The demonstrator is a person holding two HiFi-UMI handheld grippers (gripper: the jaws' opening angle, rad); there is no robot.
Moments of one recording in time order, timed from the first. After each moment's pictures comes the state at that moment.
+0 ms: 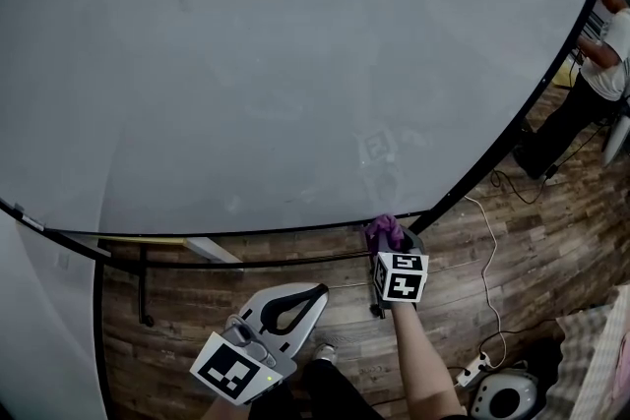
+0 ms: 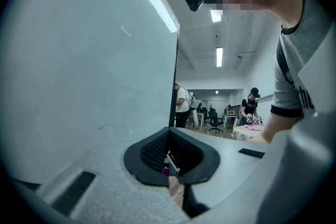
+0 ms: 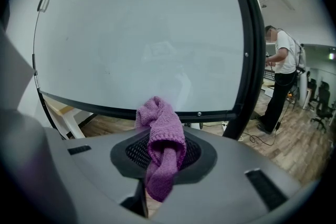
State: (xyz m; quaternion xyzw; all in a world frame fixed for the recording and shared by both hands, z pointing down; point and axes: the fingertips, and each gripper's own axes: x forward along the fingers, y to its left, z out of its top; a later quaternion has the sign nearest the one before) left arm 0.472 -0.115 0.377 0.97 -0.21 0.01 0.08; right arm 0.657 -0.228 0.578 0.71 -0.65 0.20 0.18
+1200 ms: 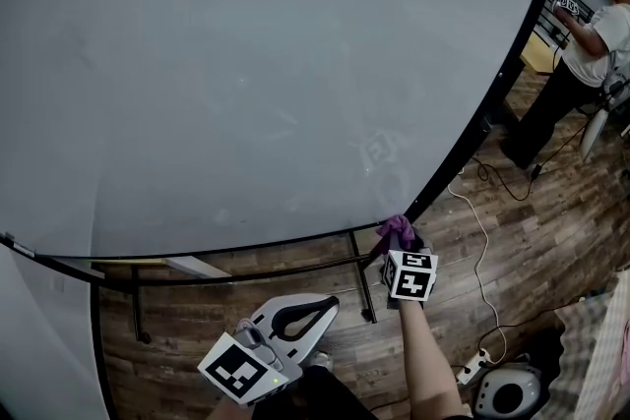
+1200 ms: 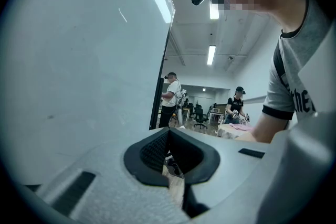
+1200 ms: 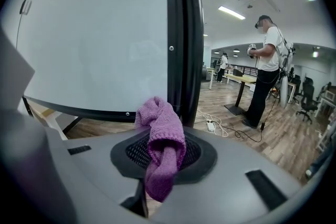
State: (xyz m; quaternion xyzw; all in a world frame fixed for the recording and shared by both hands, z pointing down) left arm 0.552 -0.095 0.385 0.99 -0.13 0.04 0.10; right arm 0.762 -0.206 0.574 0.76 -0.60 0.21 0.17
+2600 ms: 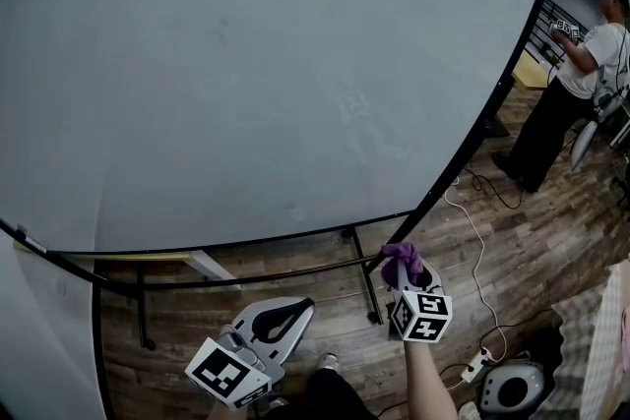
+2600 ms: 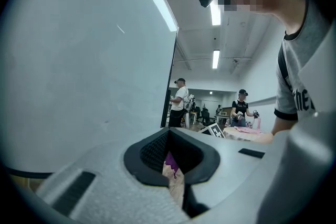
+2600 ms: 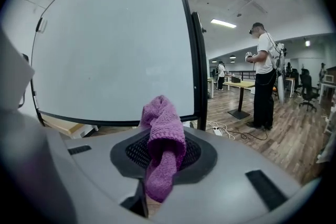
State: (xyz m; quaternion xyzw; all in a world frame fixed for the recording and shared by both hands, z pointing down) left arm 0.429 -0.084 0.373 0.98 -0.18 0.01 0.08; right arm 0.659 -0.121 0.507 0.76 -0.62 0.17 0.09
